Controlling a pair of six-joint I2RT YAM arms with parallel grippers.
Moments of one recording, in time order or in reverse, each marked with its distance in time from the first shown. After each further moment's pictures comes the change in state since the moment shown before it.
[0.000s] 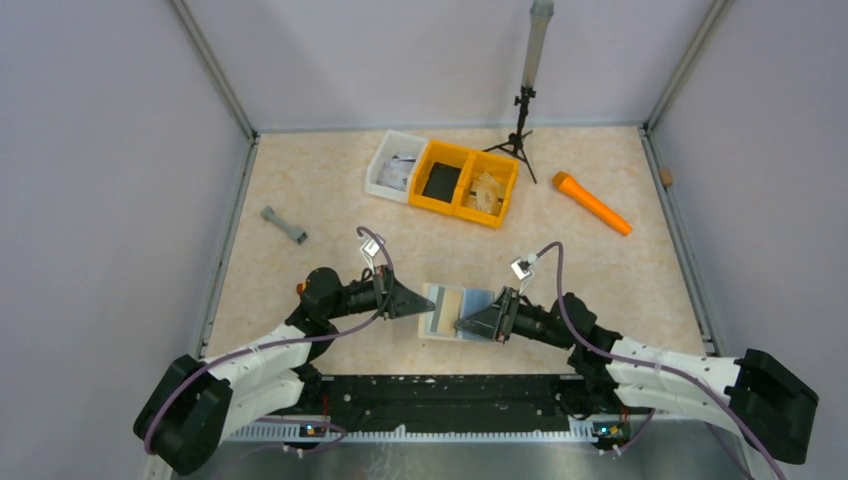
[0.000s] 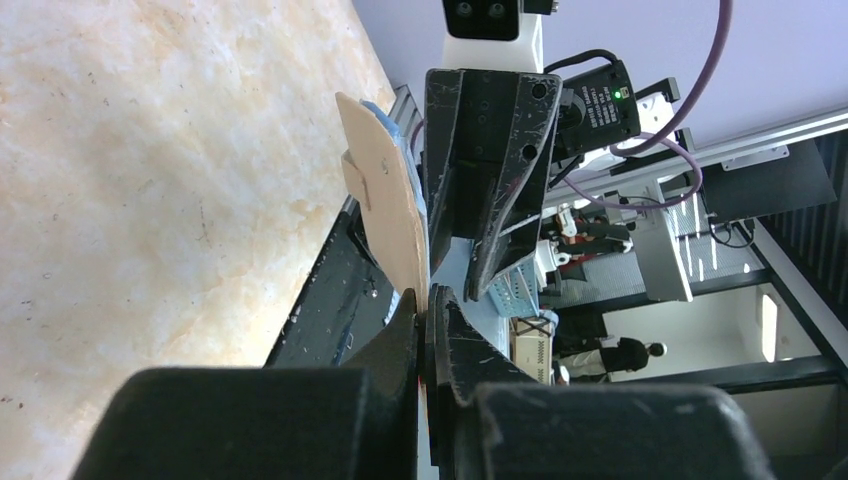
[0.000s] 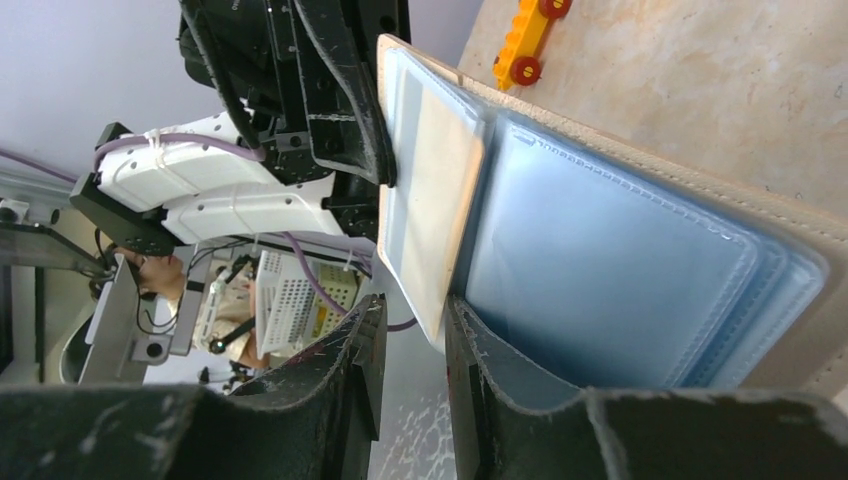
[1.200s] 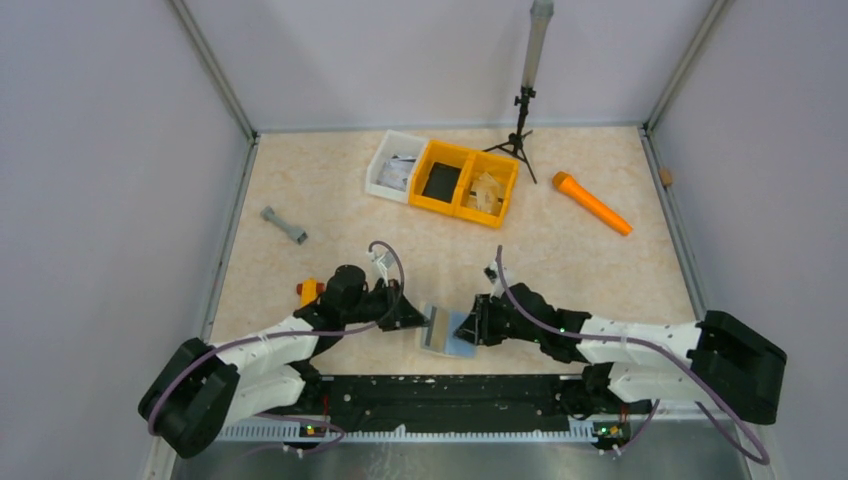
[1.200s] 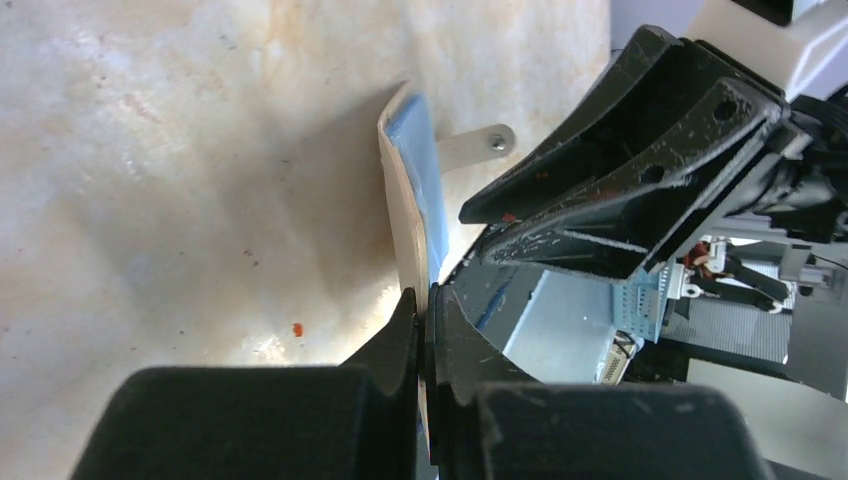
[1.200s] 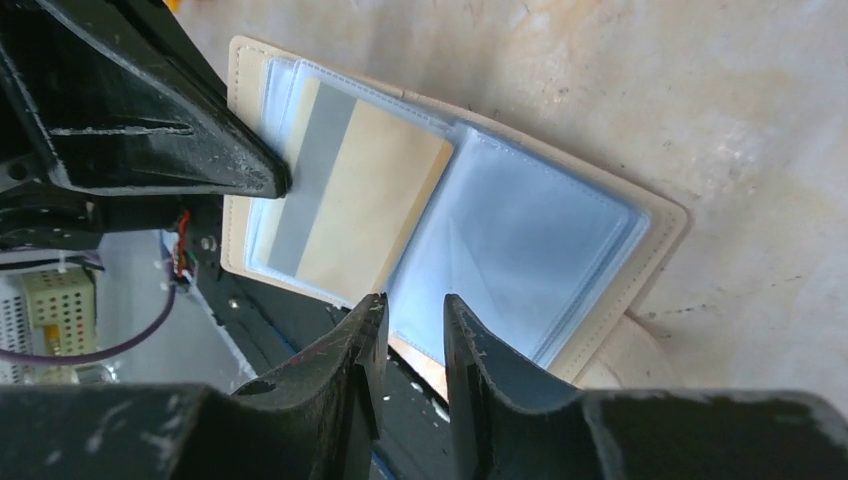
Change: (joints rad) left arm -0.050 0.072 0.047 -0.461 -0.198 0.242; right arm 0.048 0.262 0.193 -0.452 0.173 -0.243
